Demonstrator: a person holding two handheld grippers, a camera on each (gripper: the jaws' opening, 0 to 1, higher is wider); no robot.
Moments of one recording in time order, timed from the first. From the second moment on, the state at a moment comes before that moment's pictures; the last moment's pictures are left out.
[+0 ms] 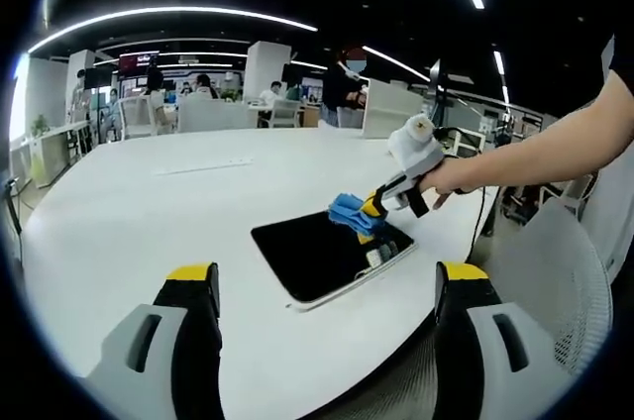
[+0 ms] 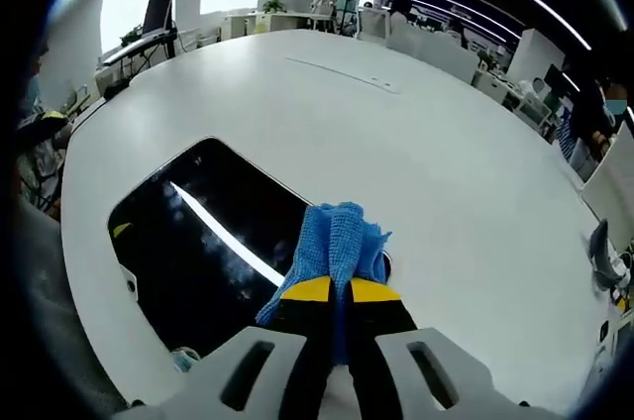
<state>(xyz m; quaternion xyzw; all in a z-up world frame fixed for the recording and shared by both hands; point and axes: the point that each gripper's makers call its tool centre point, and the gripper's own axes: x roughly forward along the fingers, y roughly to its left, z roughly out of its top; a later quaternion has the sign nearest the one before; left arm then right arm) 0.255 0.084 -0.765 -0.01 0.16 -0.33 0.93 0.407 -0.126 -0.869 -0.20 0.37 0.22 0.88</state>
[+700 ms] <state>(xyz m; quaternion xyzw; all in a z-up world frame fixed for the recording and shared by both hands) 0.256 0.084 -0.763 -0.01 0.16 -0.33 0.93 0.436 -0.133 -0.870 -0.22 0.40 0.21 0.87</state>
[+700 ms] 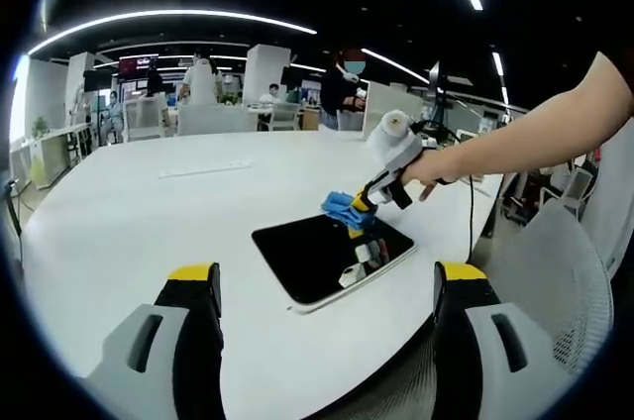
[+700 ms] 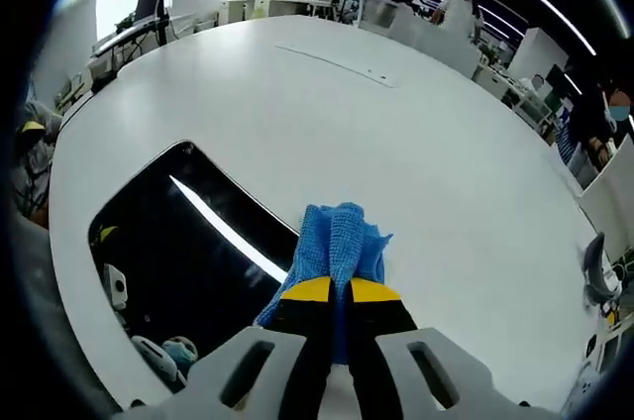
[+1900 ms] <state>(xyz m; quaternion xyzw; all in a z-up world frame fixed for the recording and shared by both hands) 0.256 0.085 -0.768 0.00 0.17 -0.33 0.93 0.407 -0.114 -0.858 -0.20 0.34 0.19 0.90</state>
